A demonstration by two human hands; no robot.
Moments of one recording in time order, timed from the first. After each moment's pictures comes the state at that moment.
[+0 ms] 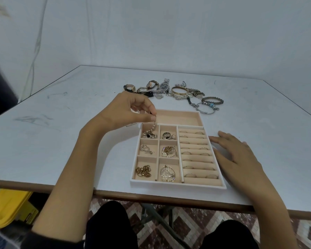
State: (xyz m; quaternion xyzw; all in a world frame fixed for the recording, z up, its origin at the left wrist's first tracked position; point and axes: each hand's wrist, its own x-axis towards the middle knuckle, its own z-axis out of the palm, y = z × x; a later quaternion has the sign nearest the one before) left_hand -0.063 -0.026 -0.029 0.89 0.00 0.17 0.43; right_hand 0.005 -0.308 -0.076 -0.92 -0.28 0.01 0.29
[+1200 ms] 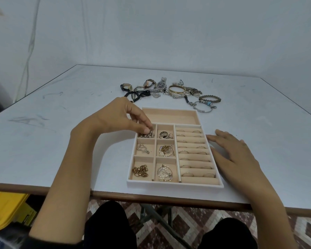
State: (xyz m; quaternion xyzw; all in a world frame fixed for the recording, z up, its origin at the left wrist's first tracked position) left_hand -0.066 -0.020 -0.033 0.91 -0.03 0.07 0.40; right_hand 0.006 -0.308 -0.077 -0.91 -0.29 0.01 0.28
